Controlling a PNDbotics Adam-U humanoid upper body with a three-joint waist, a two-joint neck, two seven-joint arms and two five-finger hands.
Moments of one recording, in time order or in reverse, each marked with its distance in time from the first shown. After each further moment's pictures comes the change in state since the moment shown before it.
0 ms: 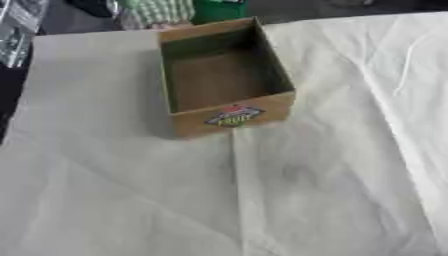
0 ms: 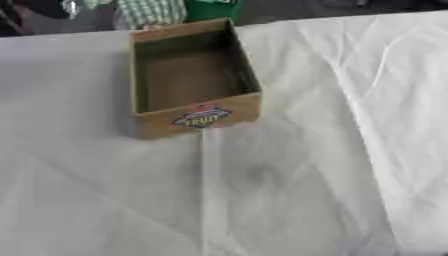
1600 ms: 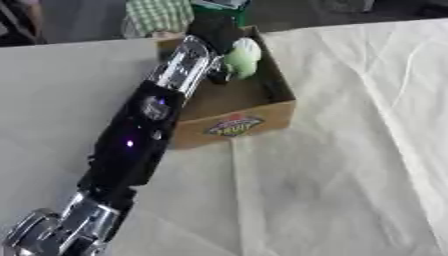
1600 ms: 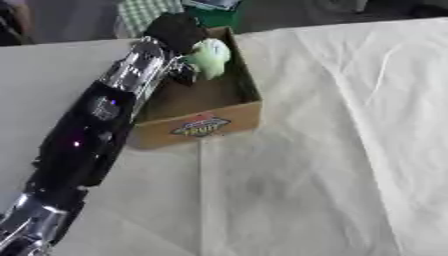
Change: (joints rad) left arm 0.021 -0.280 -0.016 0.286 -0.420 0.030 0.072; right arm -0.040 0.010 0.011 0.000 -0.027 -0.006 0.022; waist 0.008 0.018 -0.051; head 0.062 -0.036
